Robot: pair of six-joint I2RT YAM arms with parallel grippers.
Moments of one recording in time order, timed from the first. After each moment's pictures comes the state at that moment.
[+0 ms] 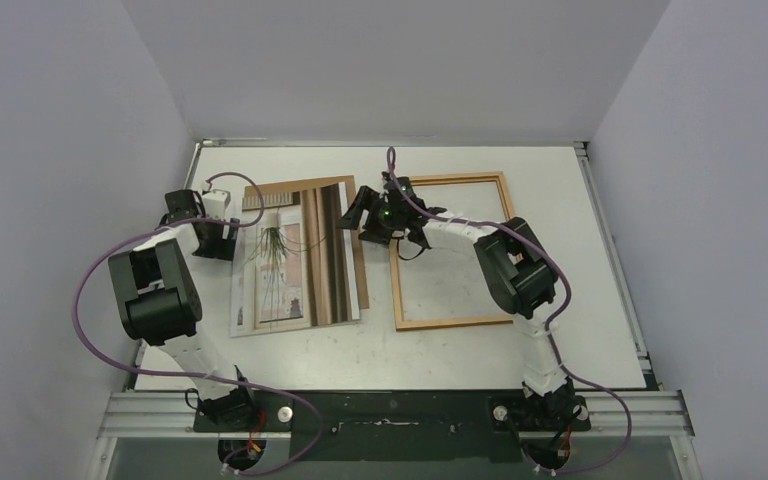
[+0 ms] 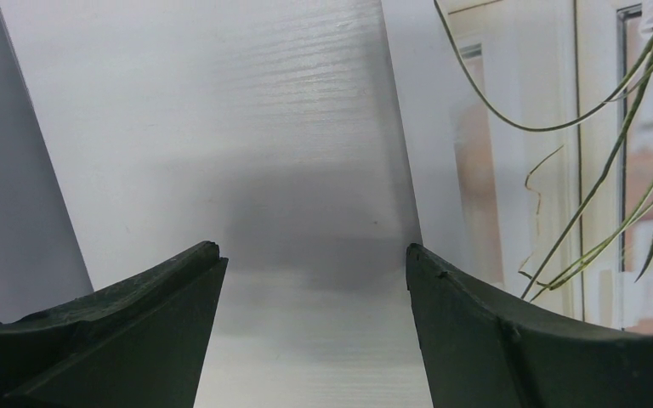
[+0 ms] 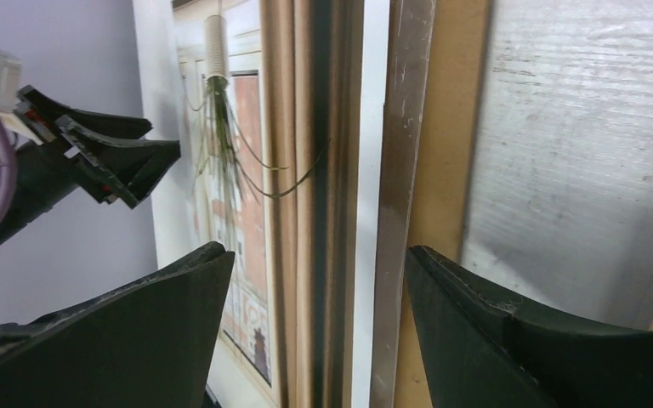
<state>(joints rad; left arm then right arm) 0.31 1.80 1.07 -0.25 0.09 0.41 0.63 2.17 1.47 0.09 -0.34 0.91</state>
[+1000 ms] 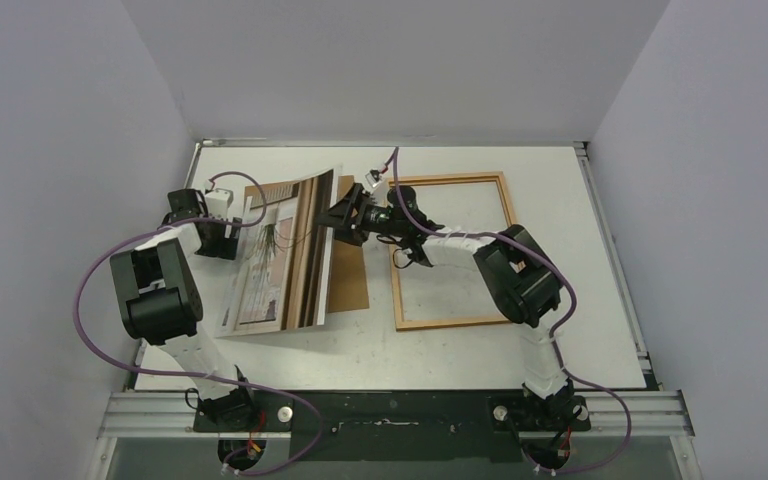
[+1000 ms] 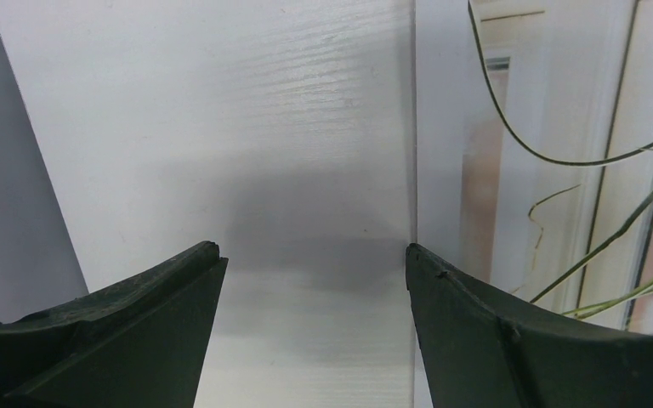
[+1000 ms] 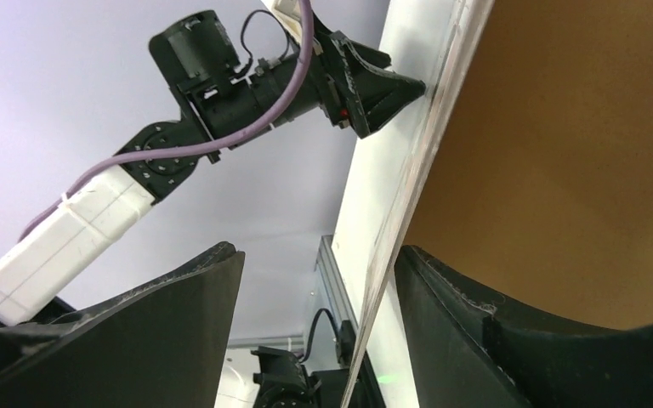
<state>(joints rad) 0.29 1.80 1.07 -0.25 0.09 0.41 0.68 2.08 1.29 0.66 -0.57 1.26</state>
